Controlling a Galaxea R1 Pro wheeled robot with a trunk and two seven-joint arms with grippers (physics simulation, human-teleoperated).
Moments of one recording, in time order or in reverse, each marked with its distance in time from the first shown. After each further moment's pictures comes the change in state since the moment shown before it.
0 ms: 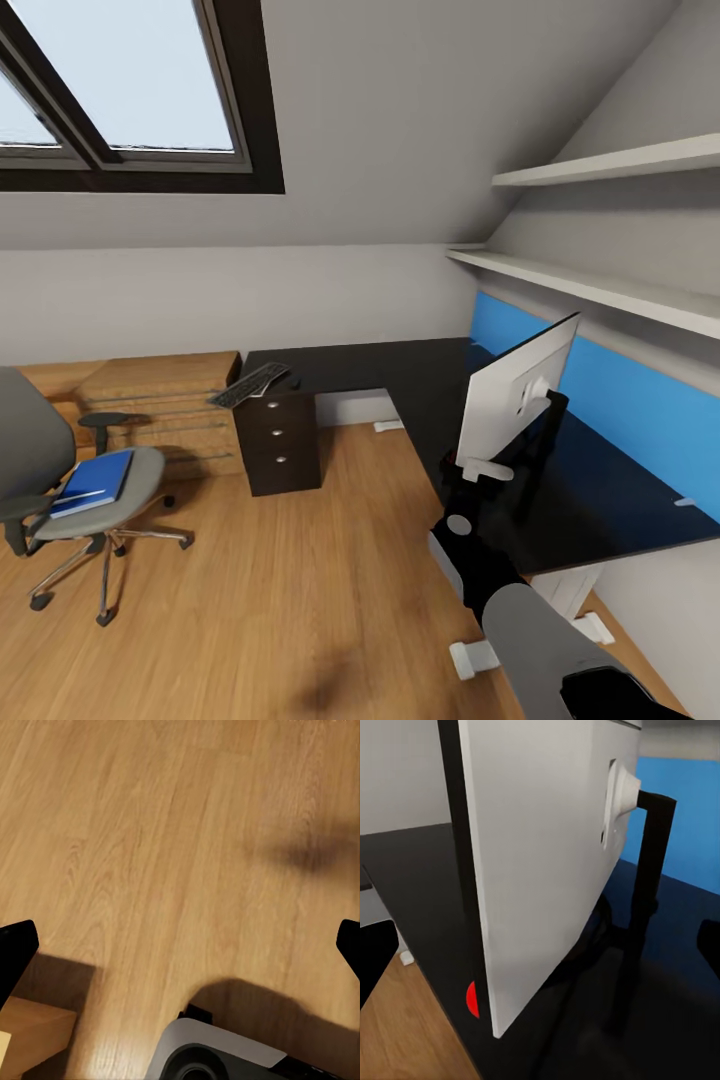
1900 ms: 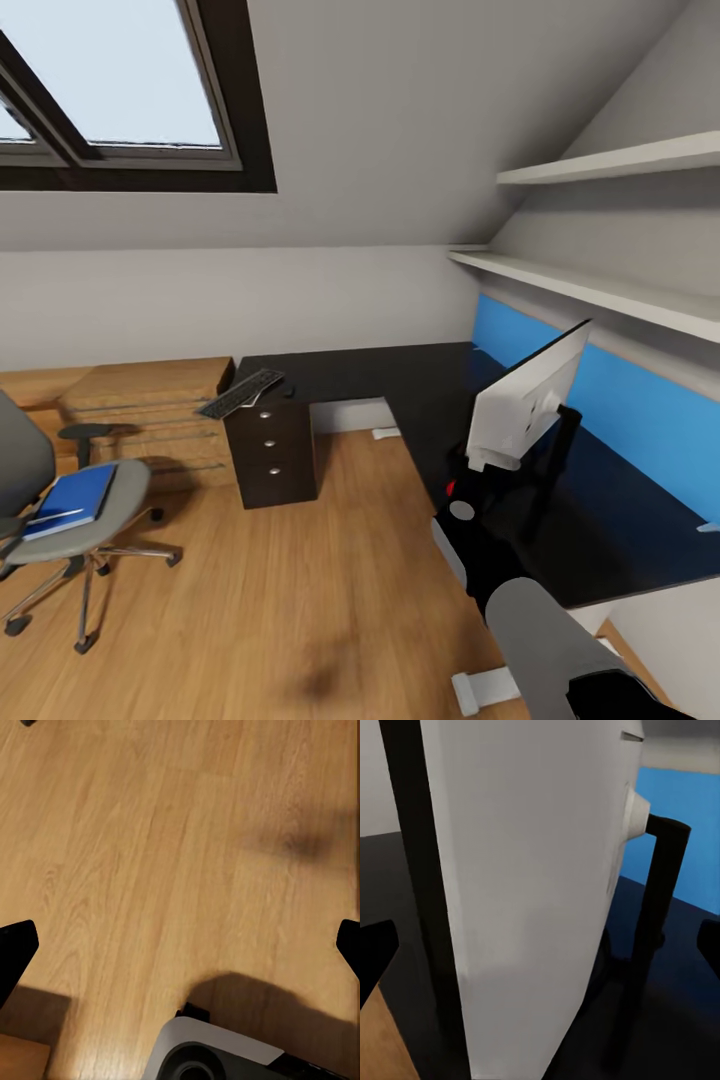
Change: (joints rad) left arm 0.000 -0.001 -0.003 0.003 -0.002 0.000 -0.008; right arm 0.000 -0.010 -0.001 -0.094 0.007 0.114 -0.047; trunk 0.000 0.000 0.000
